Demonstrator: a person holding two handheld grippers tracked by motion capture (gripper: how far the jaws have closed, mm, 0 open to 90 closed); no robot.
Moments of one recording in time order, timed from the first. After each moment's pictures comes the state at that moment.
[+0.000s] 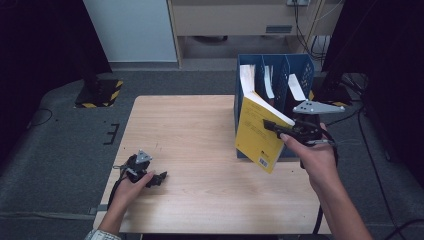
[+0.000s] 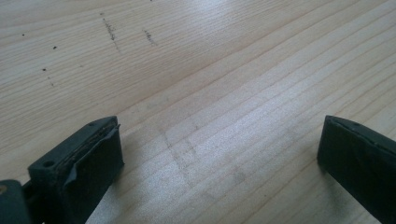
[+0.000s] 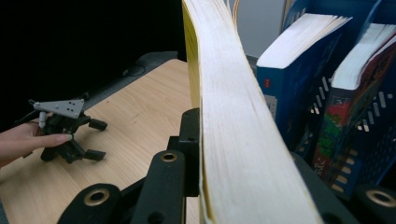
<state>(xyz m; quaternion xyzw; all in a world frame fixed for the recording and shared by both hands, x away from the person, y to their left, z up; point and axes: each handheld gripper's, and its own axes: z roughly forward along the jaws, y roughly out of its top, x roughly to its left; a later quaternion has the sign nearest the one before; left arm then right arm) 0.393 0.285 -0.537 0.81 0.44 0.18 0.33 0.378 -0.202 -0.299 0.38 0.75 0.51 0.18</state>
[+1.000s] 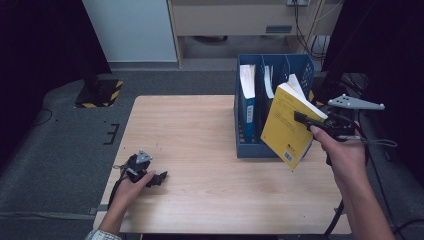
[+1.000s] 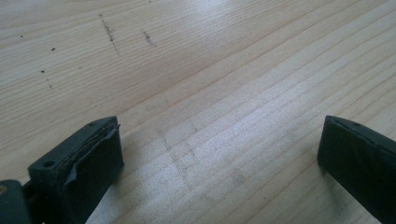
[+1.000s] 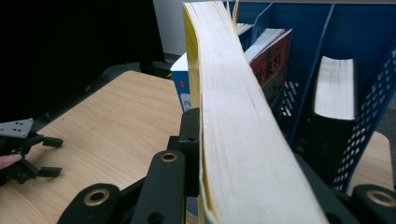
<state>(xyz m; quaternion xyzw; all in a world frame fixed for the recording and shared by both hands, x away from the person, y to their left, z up) 0.394 0.284 -0.537 0.81 0.44 0.18 0.33 0.381 -0.265 -0.289 0.44 0.71 0.50 0.23</state>
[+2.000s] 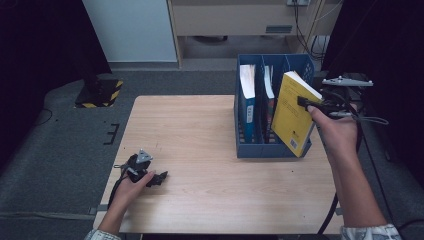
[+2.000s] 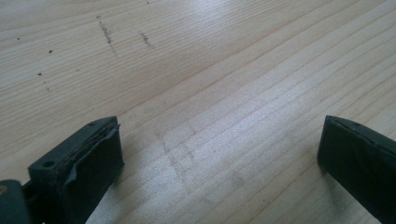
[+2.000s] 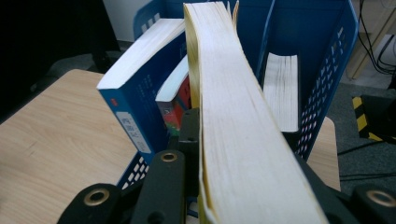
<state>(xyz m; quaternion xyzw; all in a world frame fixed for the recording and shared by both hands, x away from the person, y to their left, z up) 0.395 0.283 -0.537 0.81 0.44 0.18 0.33 0.435 -0.263 -0.281 0.51 0.70 0.43 0.26</state>
